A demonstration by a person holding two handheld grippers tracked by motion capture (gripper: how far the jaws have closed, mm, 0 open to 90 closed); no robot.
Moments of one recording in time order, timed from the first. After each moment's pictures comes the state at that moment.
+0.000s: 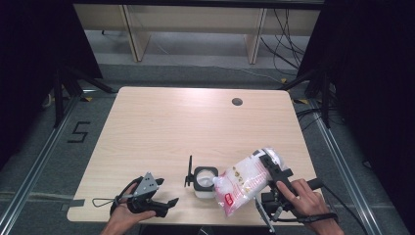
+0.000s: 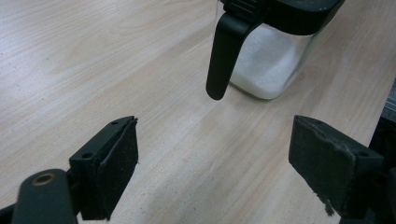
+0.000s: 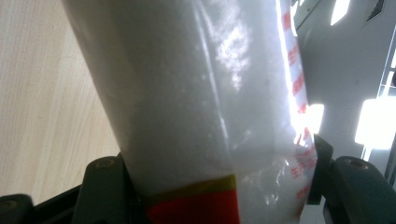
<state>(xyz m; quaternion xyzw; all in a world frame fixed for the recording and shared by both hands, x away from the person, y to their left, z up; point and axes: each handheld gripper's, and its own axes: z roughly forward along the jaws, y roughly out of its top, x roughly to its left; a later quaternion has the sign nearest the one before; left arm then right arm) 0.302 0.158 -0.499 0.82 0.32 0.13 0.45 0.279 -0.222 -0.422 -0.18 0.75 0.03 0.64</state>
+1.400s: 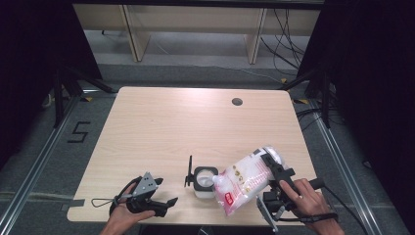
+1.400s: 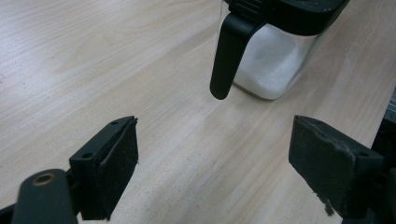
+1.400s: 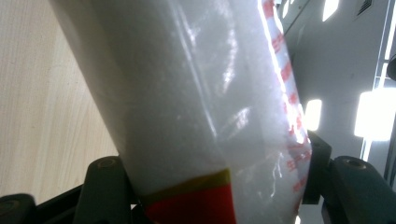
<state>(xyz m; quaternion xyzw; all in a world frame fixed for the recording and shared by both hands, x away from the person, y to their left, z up) 0.302 0.160 -0.499 0.82 0.32 0.14 0.45 0.278 -0.225 -0.417 -0.16 0.75 0.05 0.64</state>
